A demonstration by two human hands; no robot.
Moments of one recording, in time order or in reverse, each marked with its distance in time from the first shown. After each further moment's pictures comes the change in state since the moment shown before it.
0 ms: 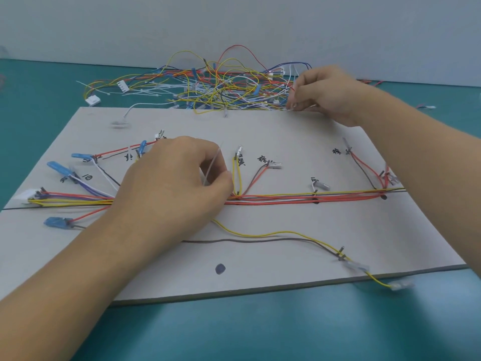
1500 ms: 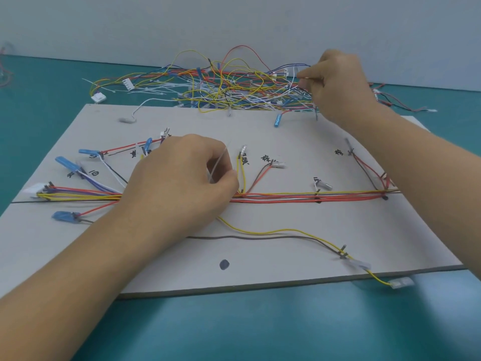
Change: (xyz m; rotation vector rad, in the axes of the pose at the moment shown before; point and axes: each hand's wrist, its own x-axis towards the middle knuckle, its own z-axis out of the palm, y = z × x) left_hand 0.000 -0.001 0.001 0.006 -0.011 -0.010; right_hand -0.002 0.001 0.003 -0.817 0.430 -0.512
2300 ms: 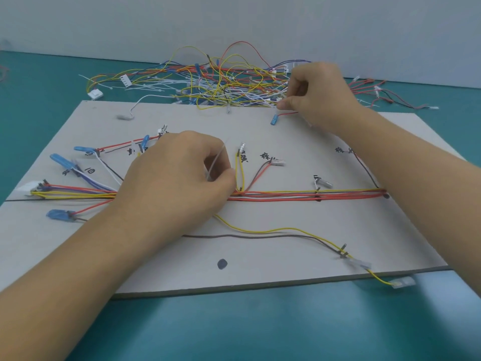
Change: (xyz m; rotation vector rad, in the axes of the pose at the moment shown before) left_hand 0.001 0.000 0.000 -0.011 -0.010 -0.006; right_hand -0.007 -0.015 0.014 0.207 -0.176 0.136
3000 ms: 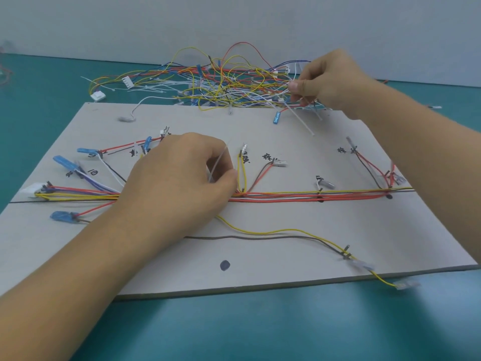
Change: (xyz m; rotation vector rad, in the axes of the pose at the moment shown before) left_hand -0.001 0.000 -0.001 0.004 -0.009 0.015; right_hand 0.013 0.003 -0.021 0.330 -0.099 0.283
